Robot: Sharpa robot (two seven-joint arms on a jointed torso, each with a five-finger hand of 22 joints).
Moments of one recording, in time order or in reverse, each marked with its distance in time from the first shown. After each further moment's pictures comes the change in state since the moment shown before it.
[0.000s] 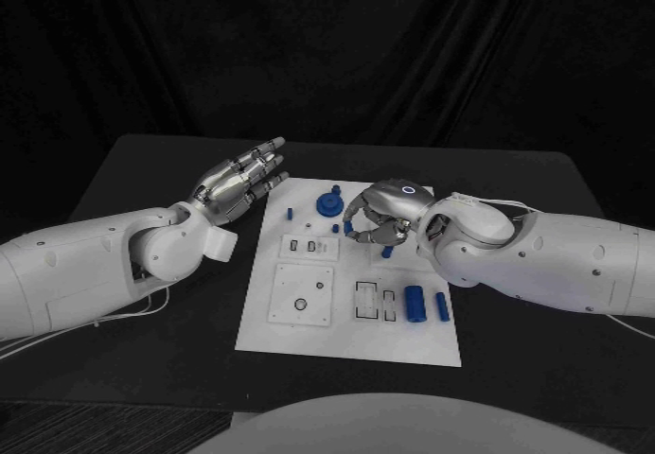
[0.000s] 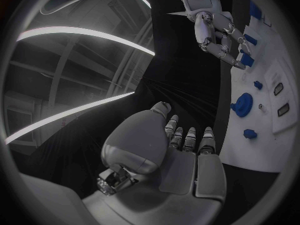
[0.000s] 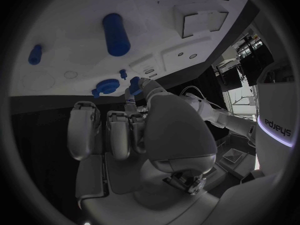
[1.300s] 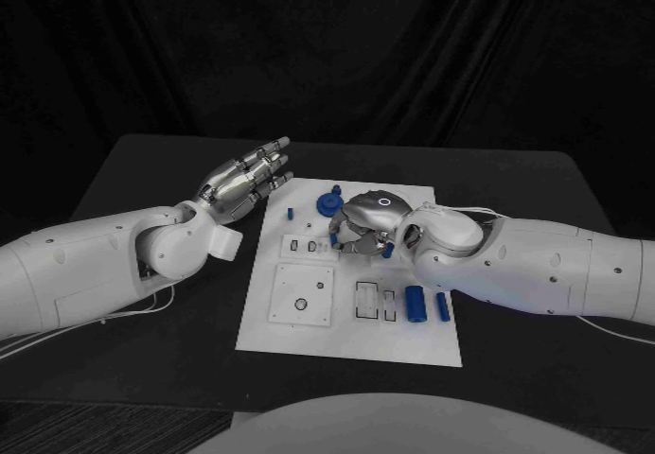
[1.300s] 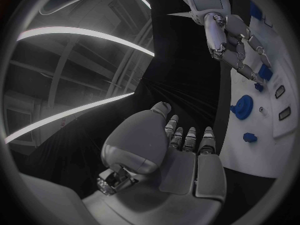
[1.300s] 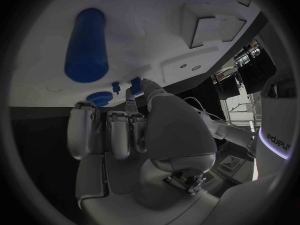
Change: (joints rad) left arm 0.000 0.021 0.000 -0.014 0.000 0.002 -0.002; left_hand 0.000 0.000 0.005 0.000 0.000 0.000 0.000 0.000 0.000 -0.001 0.006 0.000 0.000 0.004 0.004 0.000 0.000 0.000 0.004 0.004 0.000 0.000; right arm -0.038 0.098 0.004 -0.083 -0.071 0.045 -0.011; right_hand -0.025 -0.002 -0.003 -0.003 -0.121 -0.018 -0.010 -0.022 0.053 0.004 0.004 0.000 0.000 0.003 0.003 0.000 0.000 0.000 0.004 0.004 -0.011 0.000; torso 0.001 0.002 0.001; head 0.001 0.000
